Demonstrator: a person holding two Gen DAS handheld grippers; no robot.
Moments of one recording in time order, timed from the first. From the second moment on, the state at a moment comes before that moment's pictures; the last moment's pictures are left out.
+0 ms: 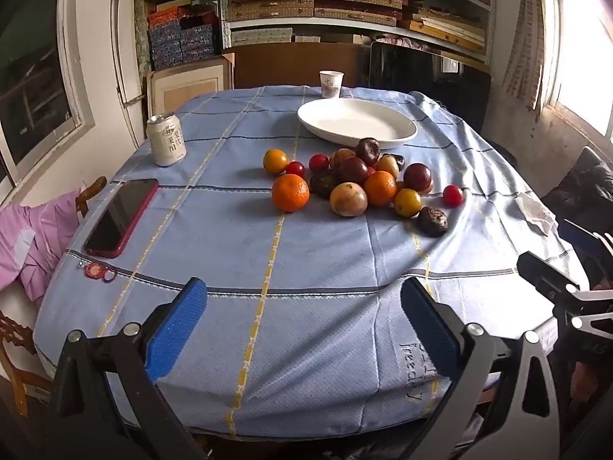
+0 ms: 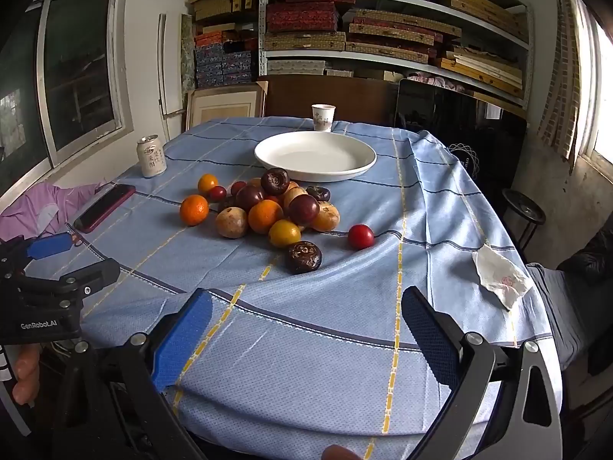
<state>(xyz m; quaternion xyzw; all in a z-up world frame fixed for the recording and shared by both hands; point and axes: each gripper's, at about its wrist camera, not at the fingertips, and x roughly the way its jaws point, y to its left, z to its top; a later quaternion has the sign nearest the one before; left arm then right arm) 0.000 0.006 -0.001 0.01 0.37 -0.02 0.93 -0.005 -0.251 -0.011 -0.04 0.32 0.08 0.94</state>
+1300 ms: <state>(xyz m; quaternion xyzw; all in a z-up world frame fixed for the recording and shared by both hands) 0.001 0.007 -0.003 0.02 0.37 -0.01 0.93 -0.006 -0.248 -0.012 -0.04 0.32 0.08 0.94</state>
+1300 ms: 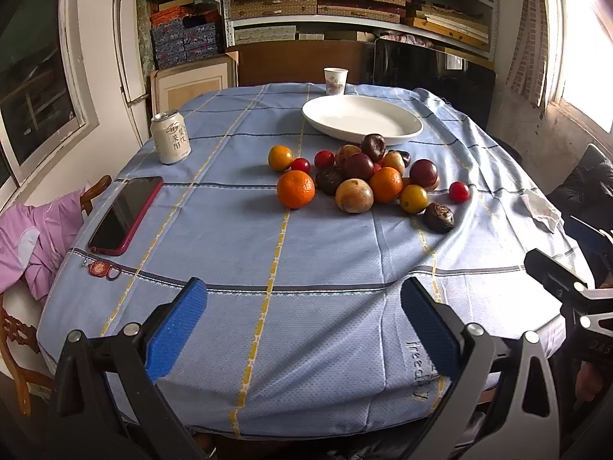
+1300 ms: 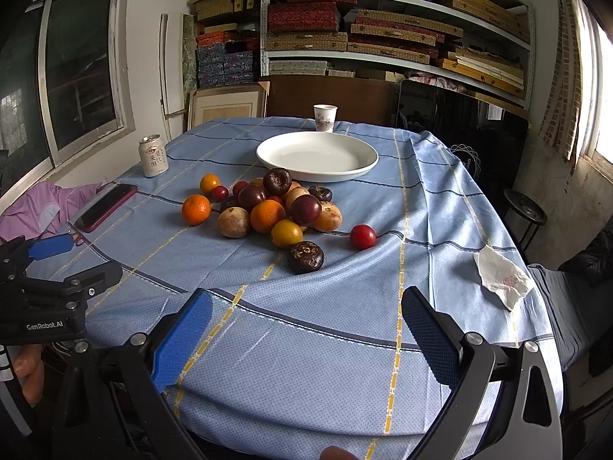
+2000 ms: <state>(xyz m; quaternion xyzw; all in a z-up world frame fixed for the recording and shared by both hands) 0.001 0.010 -0.003 0.02 0.38 -0.01 0.93 -0.006 -0.249 -0.013 -0.04 0.32 0.08 0.94</state>
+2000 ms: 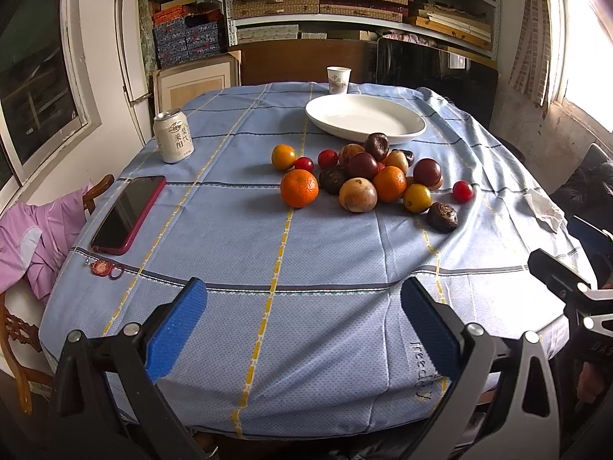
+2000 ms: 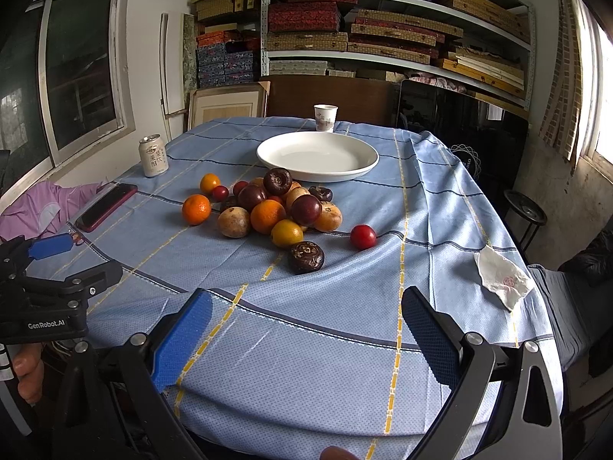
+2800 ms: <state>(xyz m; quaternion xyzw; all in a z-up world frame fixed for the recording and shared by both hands) 0.000 0.012 -0.005 0.02 0.38 -0.01 0.93 -0.005 -0.249 -0.015 -0.03 0.32 0.09 0.94</state>
